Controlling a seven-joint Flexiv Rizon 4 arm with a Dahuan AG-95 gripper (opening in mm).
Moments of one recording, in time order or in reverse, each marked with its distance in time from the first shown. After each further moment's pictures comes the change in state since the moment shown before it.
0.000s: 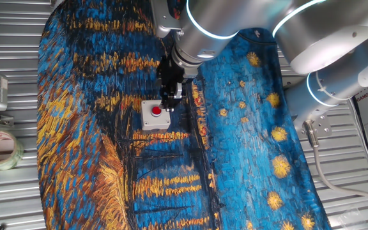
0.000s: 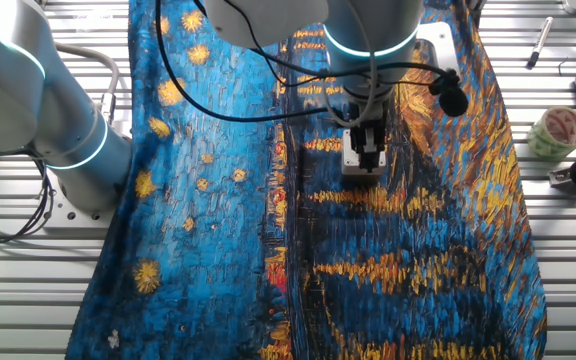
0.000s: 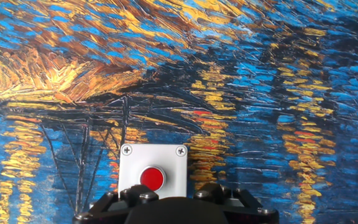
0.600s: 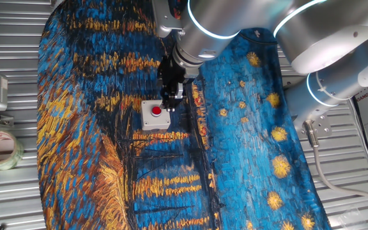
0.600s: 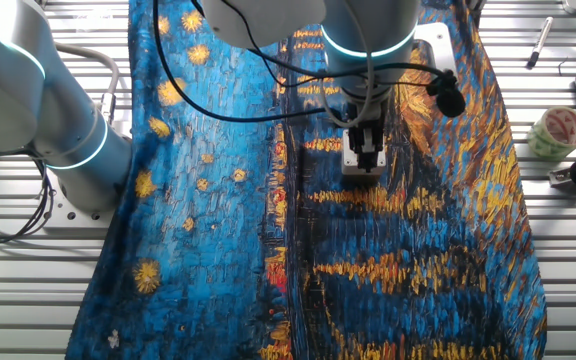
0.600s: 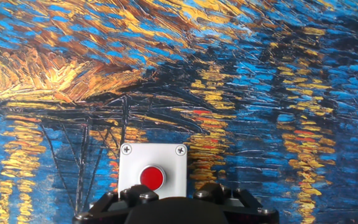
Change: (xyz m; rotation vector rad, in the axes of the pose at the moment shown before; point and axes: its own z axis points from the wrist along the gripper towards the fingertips) arm 0.000 0.001 0.001 -0.001 -0.010 -0.009
